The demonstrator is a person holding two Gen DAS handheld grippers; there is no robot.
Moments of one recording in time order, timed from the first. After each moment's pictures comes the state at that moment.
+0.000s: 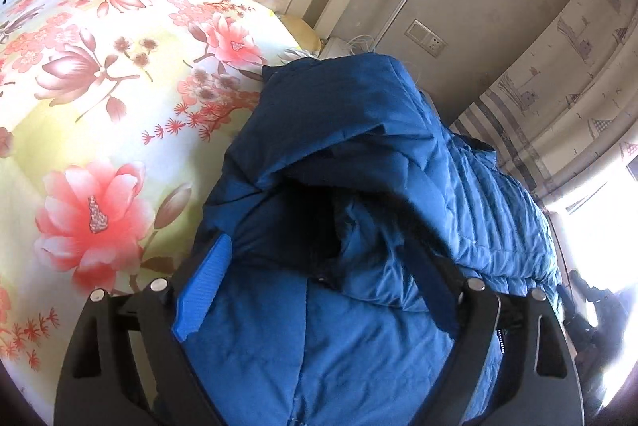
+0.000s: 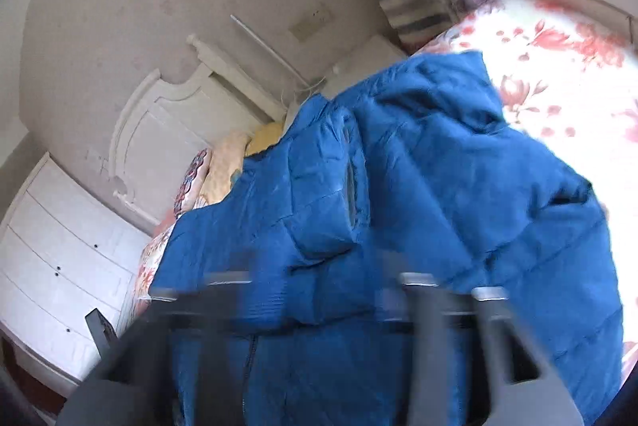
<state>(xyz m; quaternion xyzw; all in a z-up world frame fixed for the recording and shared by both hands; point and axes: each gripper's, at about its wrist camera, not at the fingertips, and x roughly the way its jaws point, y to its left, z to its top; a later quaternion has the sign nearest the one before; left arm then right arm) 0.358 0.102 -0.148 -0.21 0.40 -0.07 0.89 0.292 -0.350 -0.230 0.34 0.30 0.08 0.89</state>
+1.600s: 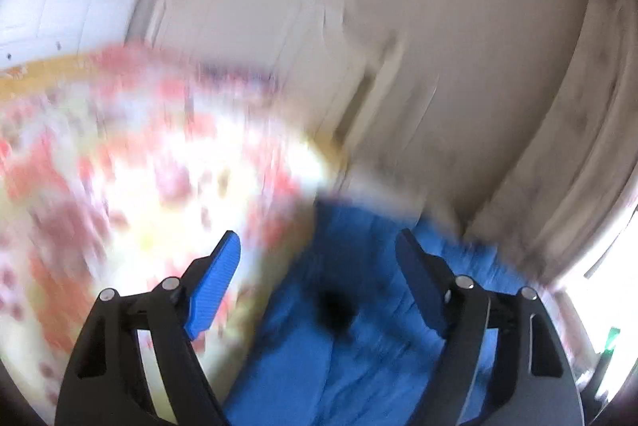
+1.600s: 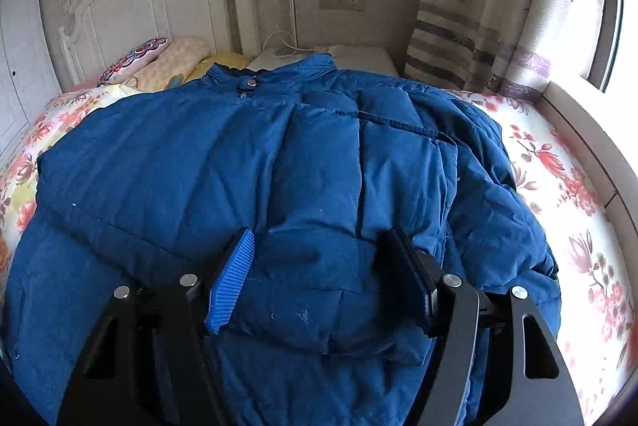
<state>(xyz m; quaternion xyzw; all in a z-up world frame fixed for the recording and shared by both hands) 0.281 0.128 -0.078 -0.22 0.16 0.02 0.96 0.309 -0.268 -0.244 0.01 0.36 -0.01 0.93</state>
